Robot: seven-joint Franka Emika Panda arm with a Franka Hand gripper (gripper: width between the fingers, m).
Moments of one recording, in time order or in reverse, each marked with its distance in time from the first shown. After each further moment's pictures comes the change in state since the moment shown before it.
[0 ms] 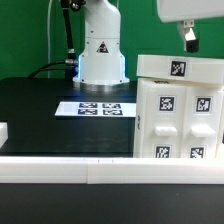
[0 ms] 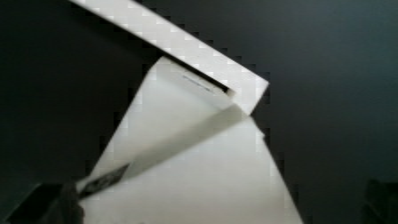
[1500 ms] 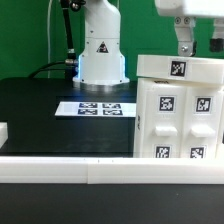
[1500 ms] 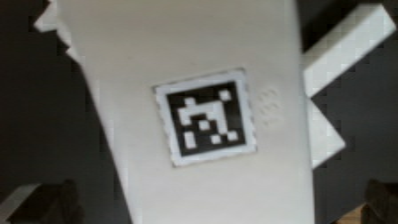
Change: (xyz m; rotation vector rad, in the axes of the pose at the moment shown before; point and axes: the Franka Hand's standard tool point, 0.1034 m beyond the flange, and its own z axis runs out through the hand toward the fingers) arm 0.020 0.016 0.004 -0.136 0.002 -1.853
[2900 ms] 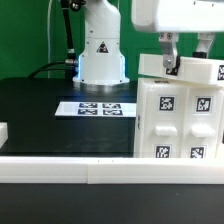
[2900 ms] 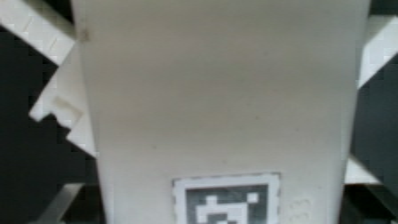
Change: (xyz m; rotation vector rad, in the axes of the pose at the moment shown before) arm -0.016 0.001 0.015 -0.001 -0.011 0.380
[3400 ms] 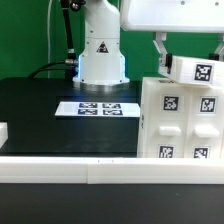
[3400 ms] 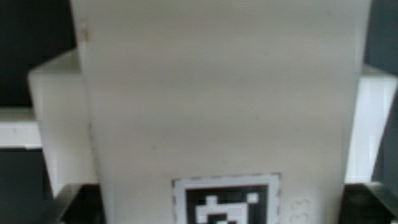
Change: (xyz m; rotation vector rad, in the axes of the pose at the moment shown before) arm 0.008 -0.001 0.000 -0.002 0.055 0.688
